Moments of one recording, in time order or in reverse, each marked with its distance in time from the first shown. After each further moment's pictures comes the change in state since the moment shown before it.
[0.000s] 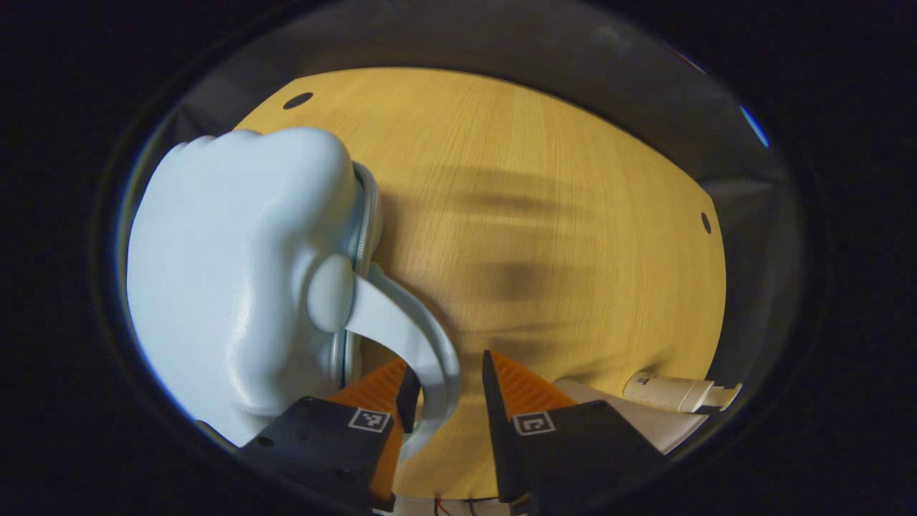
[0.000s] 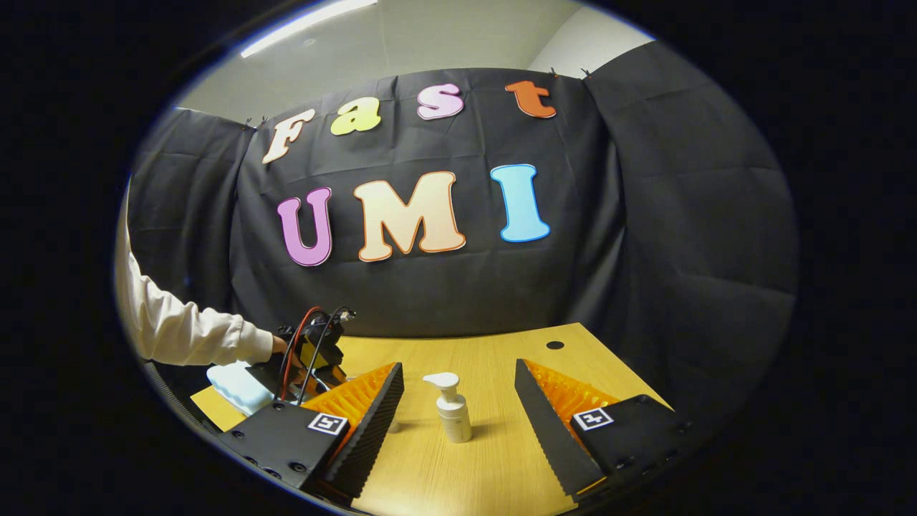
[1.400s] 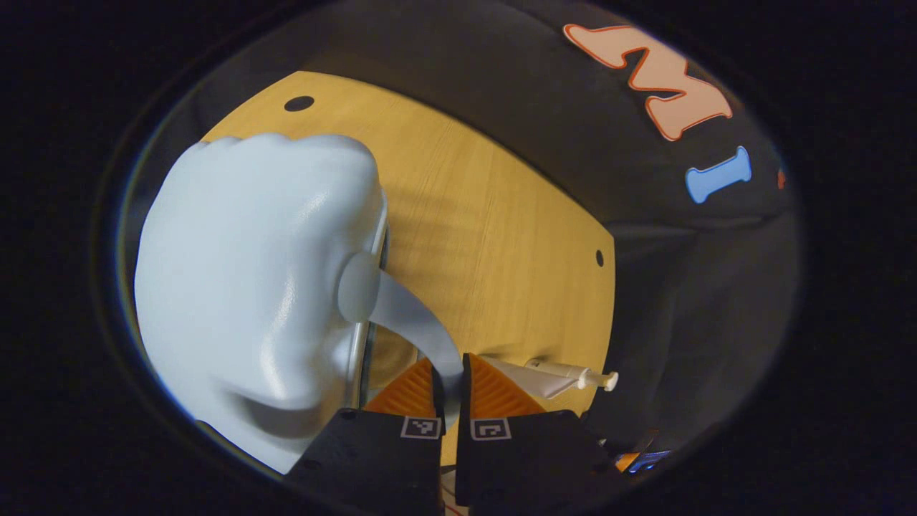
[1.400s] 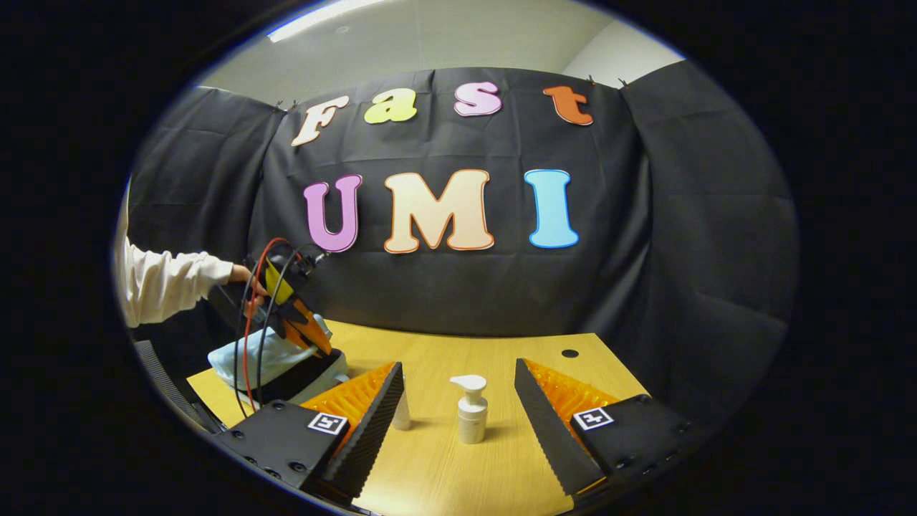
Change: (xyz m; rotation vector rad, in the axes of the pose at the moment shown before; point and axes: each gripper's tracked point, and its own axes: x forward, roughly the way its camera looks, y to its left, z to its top) left arm -0.139 -0.001 0.036 -0.096 -0.052 -0.412; right arm 0.005 0.050 0.004 -0.100 0.007 0.084
